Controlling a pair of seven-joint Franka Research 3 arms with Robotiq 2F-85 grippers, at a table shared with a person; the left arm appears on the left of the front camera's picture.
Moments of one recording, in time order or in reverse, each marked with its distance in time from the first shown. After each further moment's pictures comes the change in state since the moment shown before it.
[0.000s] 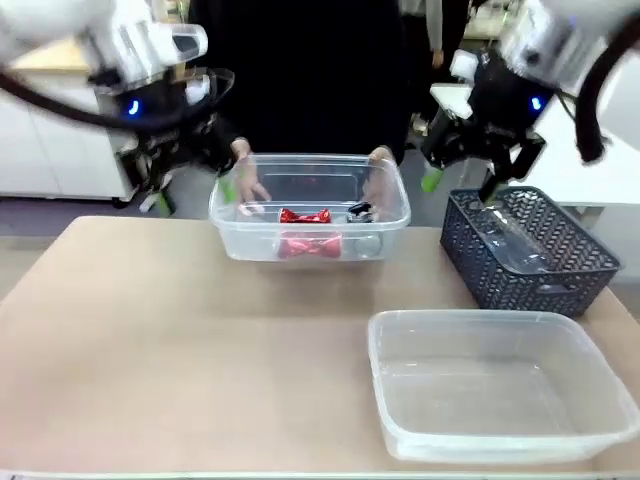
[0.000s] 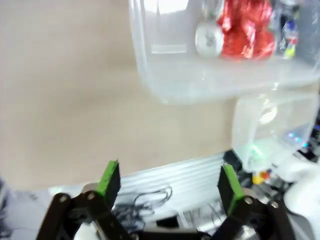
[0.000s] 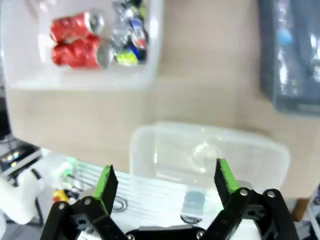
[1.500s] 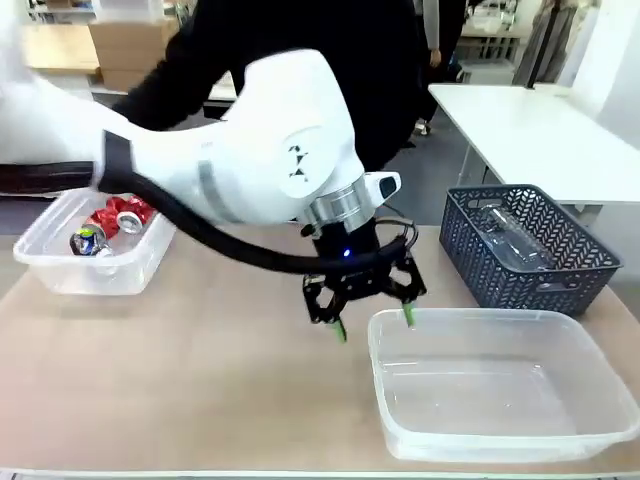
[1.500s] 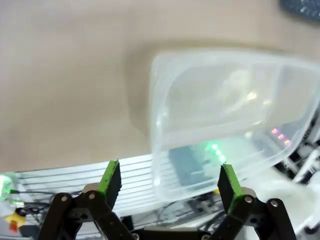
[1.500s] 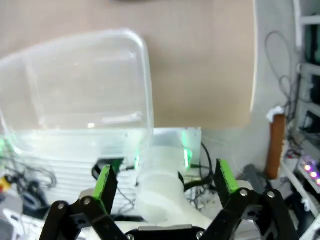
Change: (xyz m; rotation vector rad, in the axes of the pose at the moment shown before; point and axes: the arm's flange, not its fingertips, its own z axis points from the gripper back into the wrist) left arm -0.037 -0.206 -0.185 -0.075 0.085 0.122; right arm -0.149 -0.192 0.021 -0.213 0.116 -0.080
